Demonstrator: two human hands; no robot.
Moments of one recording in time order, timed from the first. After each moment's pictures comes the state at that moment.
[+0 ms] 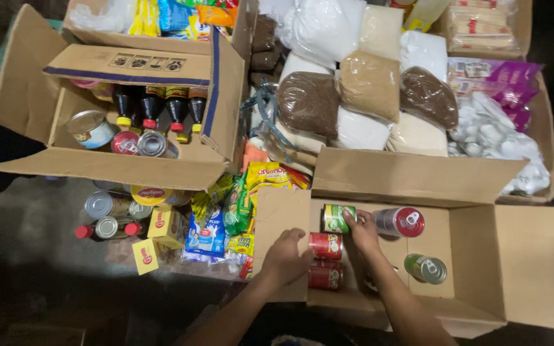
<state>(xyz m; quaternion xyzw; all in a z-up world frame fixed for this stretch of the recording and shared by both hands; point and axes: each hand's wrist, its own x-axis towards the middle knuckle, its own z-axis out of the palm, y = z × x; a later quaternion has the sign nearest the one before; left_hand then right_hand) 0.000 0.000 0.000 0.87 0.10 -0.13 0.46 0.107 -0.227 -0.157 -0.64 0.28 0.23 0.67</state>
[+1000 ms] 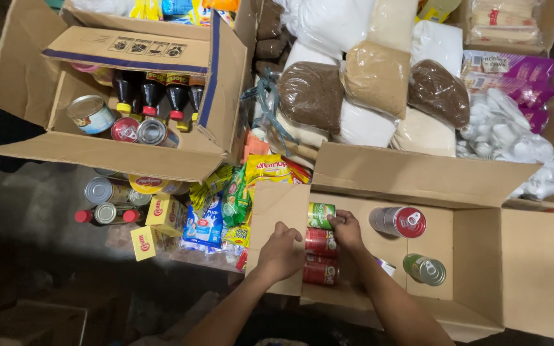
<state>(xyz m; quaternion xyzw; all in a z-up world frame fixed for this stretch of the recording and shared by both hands) -0.002 -0.004 -0.008 0.89 0.14 -0.21 0.38 0.101 -0.213 -0.246 -0.68 0.19 0.25 0.66</state>
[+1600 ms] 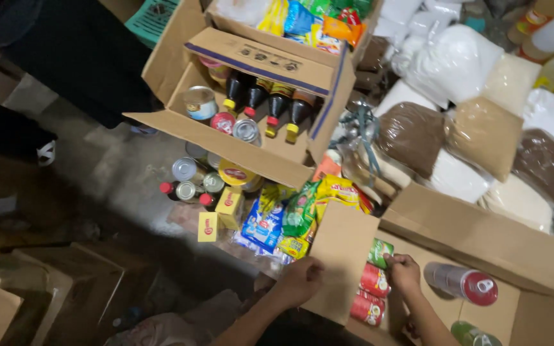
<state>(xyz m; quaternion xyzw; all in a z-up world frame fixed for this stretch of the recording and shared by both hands) -0.079 0.060 -0.052 0.77 0.20 -0.06 0.60 0.109 -0.209 -0.198 -0.82 0.21 0.24 0.48</state>
